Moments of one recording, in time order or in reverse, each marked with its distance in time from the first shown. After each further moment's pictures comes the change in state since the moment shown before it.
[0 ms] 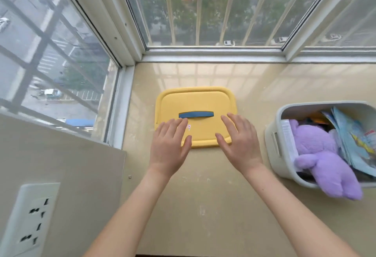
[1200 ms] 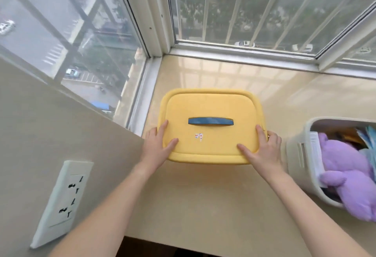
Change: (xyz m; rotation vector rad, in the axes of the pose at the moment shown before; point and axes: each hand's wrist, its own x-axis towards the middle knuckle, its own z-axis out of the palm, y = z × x) left_hand -0.048 -0.102 -0.003 -0.277 -0.239 -0.622; right_hand -0.008 0.016 0.019 0.035 -0.368 0.418
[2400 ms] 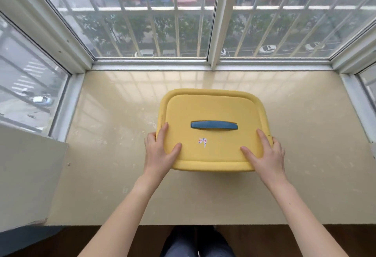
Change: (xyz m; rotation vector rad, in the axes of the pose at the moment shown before) left_hand -0.182 0.349 0.154 -0.209 0.055 0.147; right_hand -0.105 0.297 -0.261 0.182 0.080 0.245
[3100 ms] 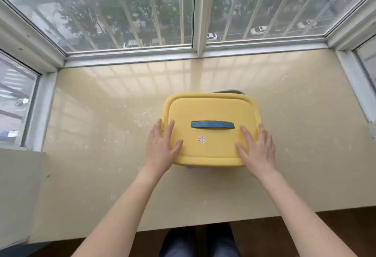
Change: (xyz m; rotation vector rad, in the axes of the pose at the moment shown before) left_hand 0.039 -0.014 0.067 0.403 -0.206 0.162; right_hand 0.043 0.044 0.040 -0.397 -0.062 -0.115
